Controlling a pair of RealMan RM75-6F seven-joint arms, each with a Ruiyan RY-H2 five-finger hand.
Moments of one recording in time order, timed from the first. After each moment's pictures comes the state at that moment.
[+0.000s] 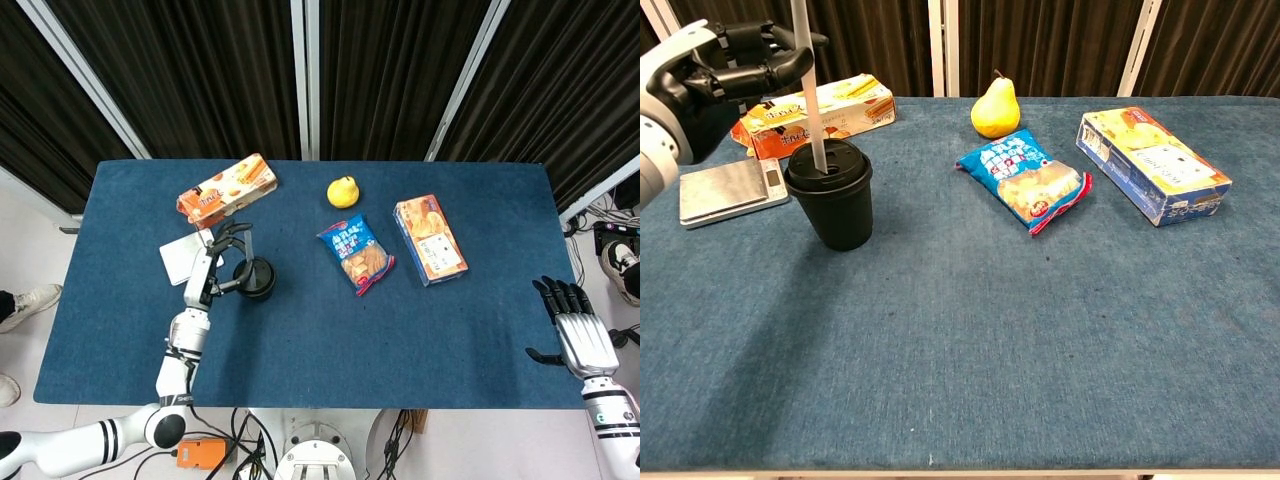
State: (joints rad) left arm -0.48 -1.75 -0.33 -1.57 1.26 1.24 -0.61; right arm 0.15 -1.13 0.02 -1.54 -1.46 1.31 0.02
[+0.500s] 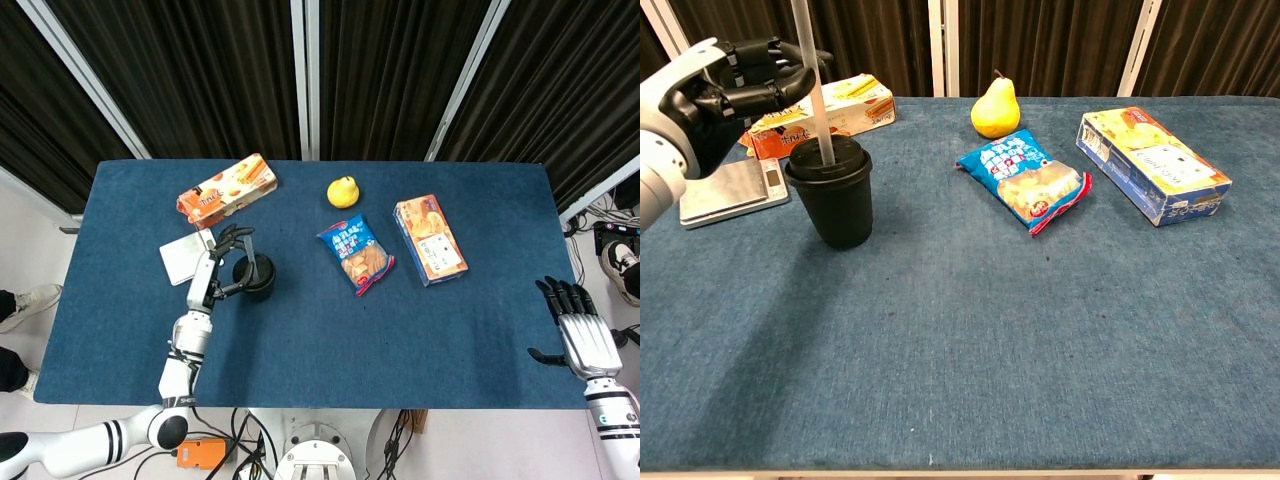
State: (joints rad) left arm -0.47 -1.77 -0.31 -1.53 1.28 1.24 -0.59; right arm 0.15 -1.13 0.02 -1.53 -1.46 1.31 0.03
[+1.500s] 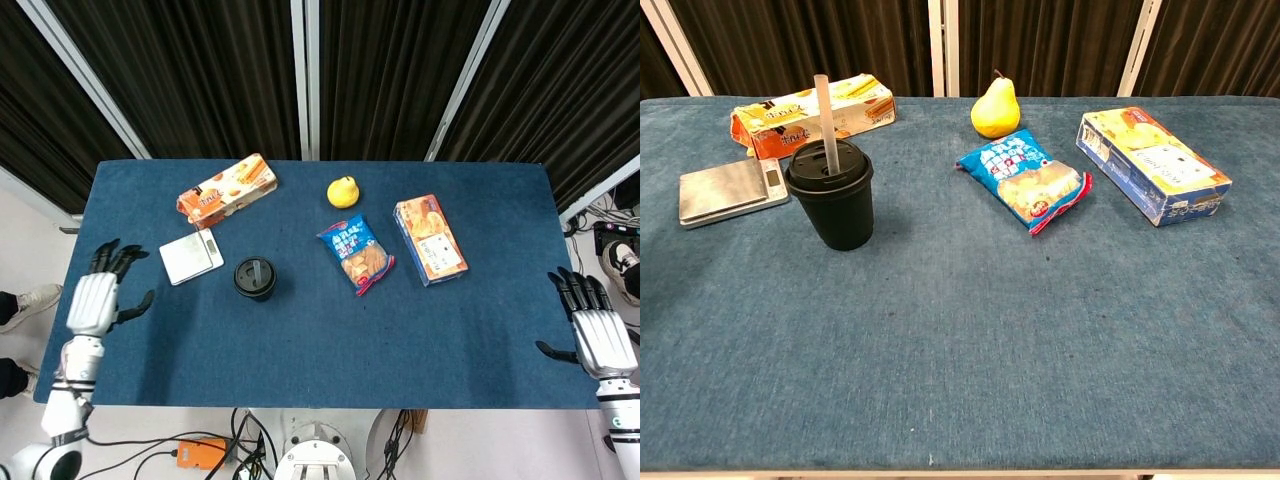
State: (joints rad) left arm -0.24 -1.32 -0.09 -1.53 1.37 1.40 -0.02; right arm 0.13 -1.11 0.04 -1.52 -1.52 1.41 0.08
